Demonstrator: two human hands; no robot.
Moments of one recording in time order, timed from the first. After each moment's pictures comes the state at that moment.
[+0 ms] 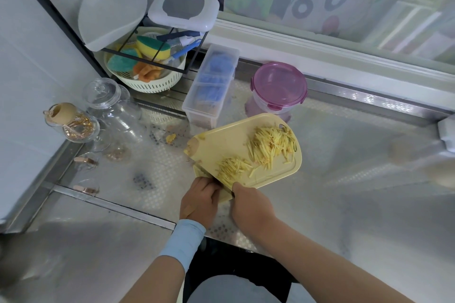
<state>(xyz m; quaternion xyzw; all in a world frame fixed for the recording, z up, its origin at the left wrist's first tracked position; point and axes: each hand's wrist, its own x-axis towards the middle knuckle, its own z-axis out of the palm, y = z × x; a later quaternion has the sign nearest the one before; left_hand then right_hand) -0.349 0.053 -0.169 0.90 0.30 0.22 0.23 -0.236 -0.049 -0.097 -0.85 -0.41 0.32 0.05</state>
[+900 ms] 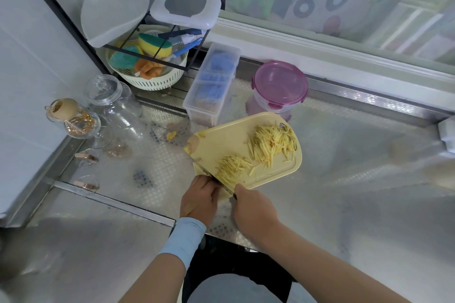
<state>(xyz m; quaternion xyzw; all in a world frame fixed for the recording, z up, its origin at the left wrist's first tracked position) -0.350 0.050 -0.171 0.90 0.31 0.21 0.23 -0.239 -0.063 -0.099 -0.85 -0.42 0.31 0.06</state>
